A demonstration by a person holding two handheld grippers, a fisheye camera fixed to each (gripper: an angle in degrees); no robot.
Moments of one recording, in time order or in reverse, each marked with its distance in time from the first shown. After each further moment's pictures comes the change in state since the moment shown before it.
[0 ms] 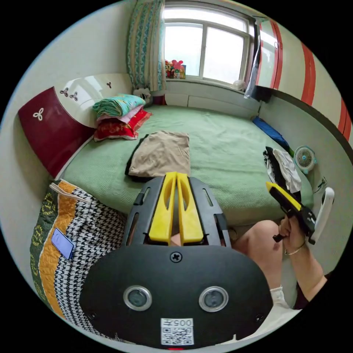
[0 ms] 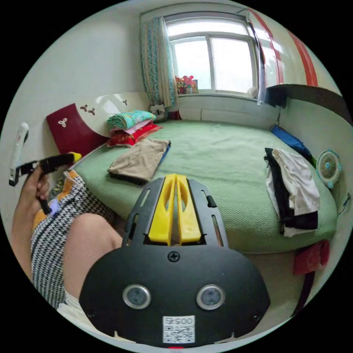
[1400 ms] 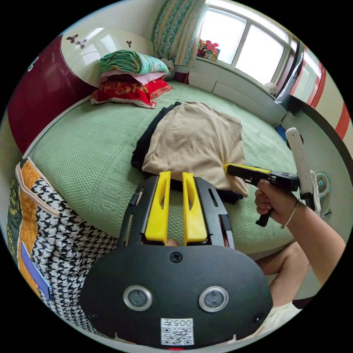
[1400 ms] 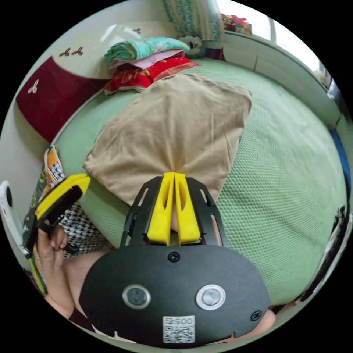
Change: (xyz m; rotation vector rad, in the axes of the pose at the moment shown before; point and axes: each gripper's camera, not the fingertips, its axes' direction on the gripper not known) left arm -0.265 -0.071 0.148 -0.135 0.052 -0.160; right arm -0.060 -0.110 0.535 -0.490 -0.129 -0.148
